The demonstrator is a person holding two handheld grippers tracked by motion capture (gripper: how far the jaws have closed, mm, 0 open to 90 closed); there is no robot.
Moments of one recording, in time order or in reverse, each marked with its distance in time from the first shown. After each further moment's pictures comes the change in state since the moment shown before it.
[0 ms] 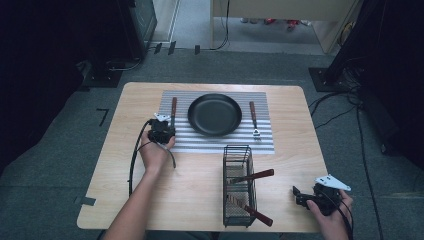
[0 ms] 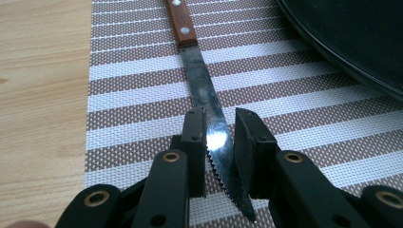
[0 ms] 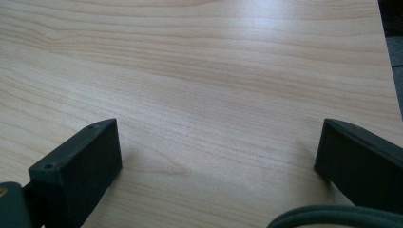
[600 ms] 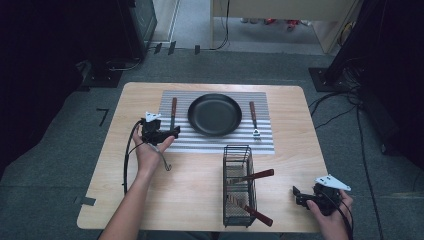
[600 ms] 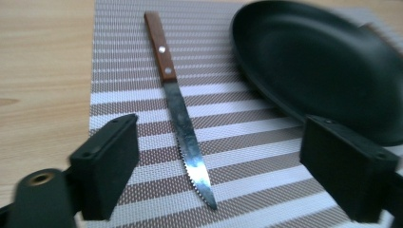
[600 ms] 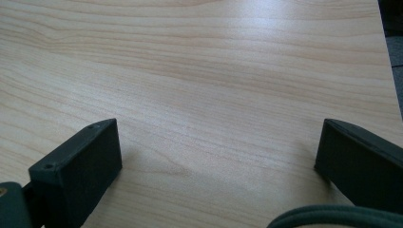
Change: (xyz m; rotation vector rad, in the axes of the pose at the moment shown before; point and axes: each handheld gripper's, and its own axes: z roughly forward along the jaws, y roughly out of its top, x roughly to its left) left arm 0.011 0.004 -0.050 -0.155 -0.151 -0.088; right arm 0.000 0.000 0.000 0.000 0.000 0.000
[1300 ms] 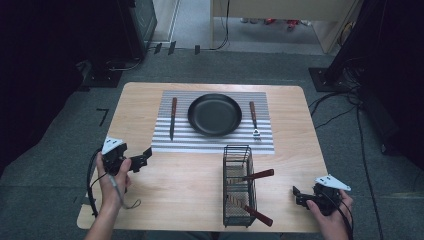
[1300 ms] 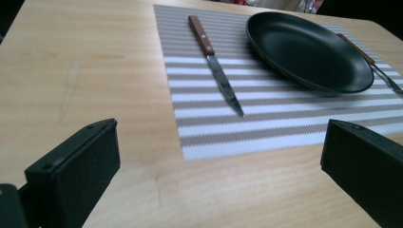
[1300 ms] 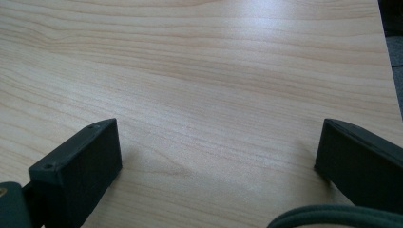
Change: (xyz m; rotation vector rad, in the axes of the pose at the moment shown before) left arm 0.042 -0.059 -0.110 -0.068 0.009 -0.045; right arm 0.000 0.000 0.000 0.001 -0.001 -0.001
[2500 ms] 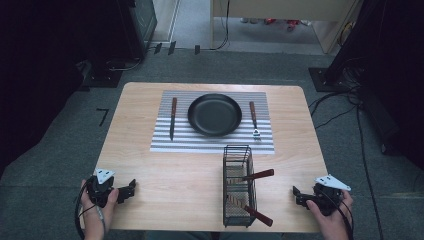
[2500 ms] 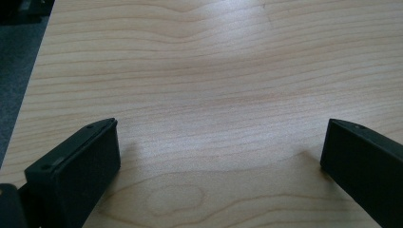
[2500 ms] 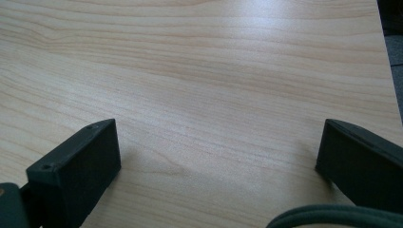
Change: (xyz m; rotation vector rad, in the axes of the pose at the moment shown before) left arm 0.027 -0.076 -0.023 0.208 0.255 0.104; right arm 0.000 0.000 0.000 0.001 -0.003 0.001
